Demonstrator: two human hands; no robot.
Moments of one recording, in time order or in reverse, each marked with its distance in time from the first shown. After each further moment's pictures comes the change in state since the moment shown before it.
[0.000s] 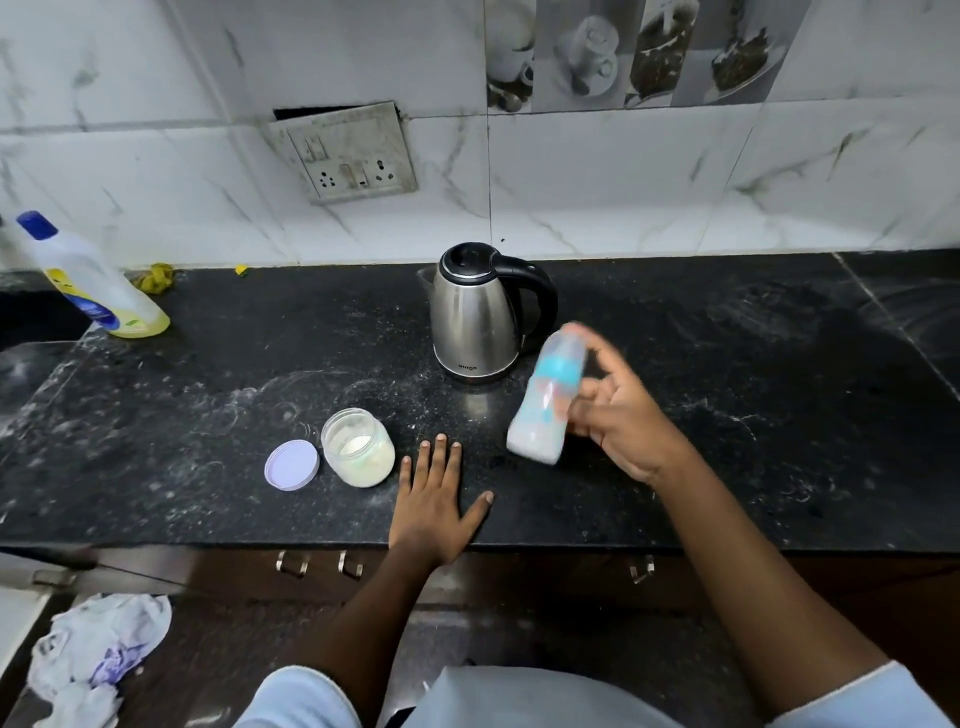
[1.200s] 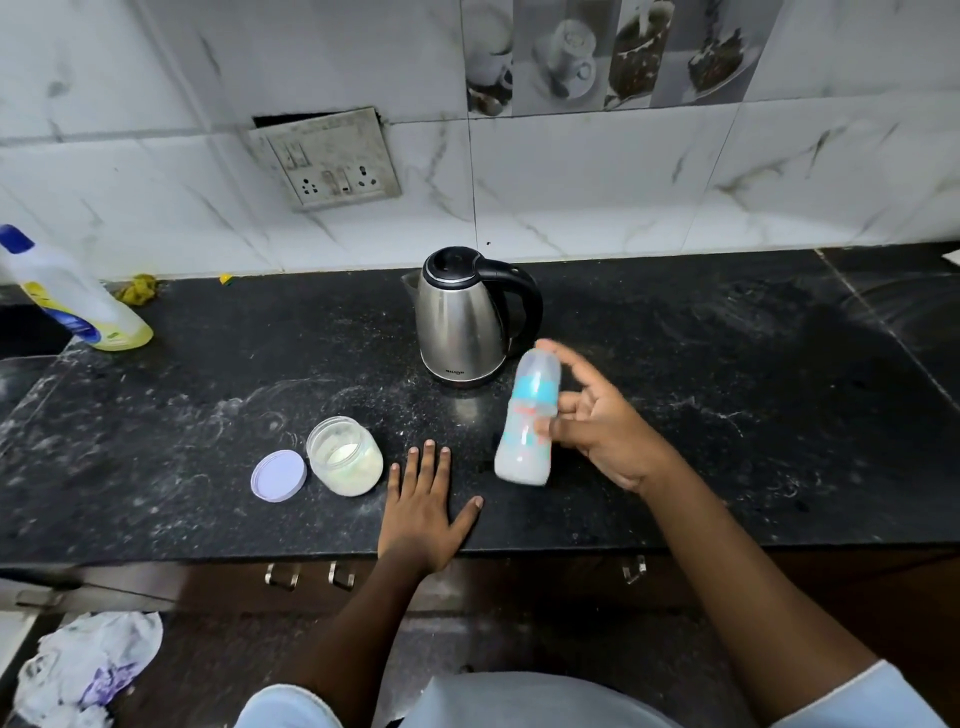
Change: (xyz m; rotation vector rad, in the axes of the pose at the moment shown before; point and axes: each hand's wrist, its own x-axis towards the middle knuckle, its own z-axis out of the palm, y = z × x) left_hand 0.000 -0.002 0.006 -0.007 0.013 -0.002; right_hand -0.003 0.007 -0.004 -0.039 -0.064 0.045
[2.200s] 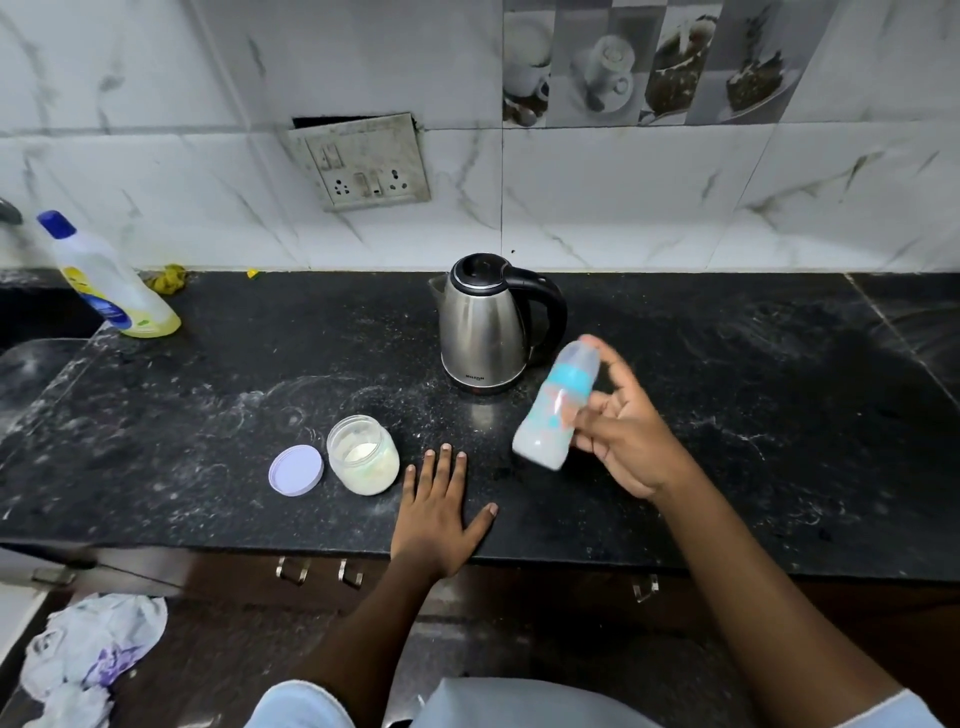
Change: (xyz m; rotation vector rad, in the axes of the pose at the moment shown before) left_hand 0.000 0.001 0.001 0.001 -0.006 0.000; right_hand 0.006 -0.005 0.004 0.085 0.070 -0.017
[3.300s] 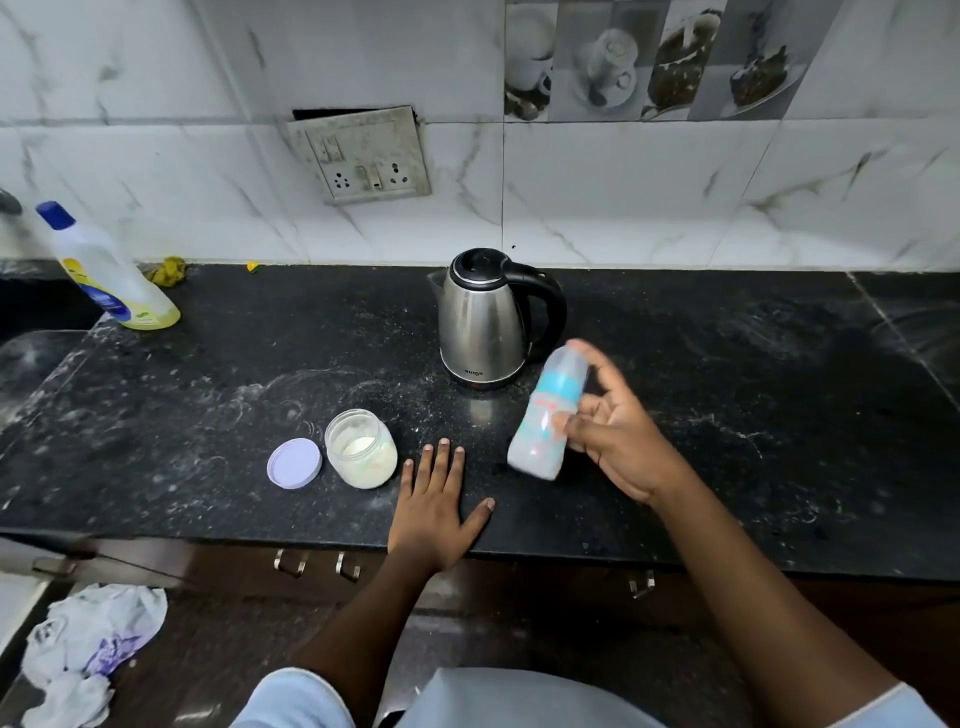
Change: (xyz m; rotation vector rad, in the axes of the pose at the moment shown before) left_hand 0.002 0.002 -0.004 -0.010 0.012 0.004; right_hand -0.004 -0.001 0.004 -0.047 0.007 -0.038
